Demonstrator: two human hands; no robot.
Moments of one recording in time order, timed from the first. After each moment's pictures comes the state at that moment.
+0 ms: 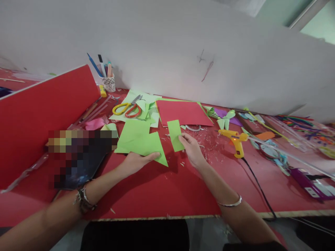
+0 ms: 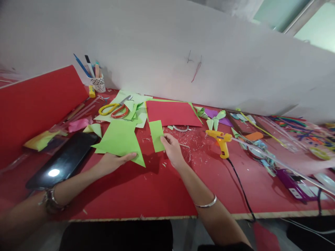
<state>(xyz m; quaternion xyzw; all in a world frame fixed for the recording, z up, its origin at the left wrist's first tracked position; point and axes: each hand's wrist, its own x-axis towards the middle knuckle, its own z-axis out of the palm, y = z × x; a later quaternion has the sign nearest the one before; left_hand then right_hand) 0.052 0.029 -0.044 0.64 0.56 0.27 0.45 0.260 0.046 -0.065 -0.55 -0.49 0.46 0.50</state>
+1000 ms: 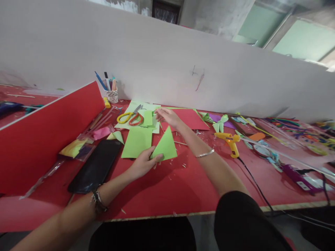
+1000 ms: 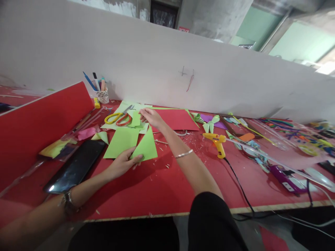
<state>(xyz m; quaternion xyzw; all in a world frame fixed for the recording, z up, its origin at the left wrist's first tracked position) 0.052 0.033 -0.048 0.69 0.39 0.30 0.53 0.204 0.156 0.006 -0.47 -0.69 0.40 0.39</state>
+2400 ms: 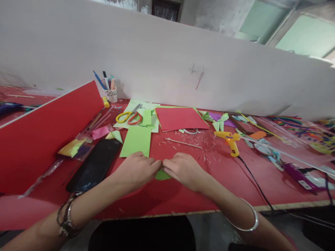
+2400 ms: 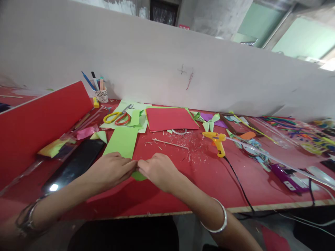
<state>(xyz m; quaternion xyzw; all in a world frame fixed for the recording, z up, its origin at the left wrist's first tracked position) 0.036 0.006 0.002 0.95 0.30 0.05 -0.01 0.218 -0.014 -0.001 -0.41 -0.91 -0.02 0.09</state>
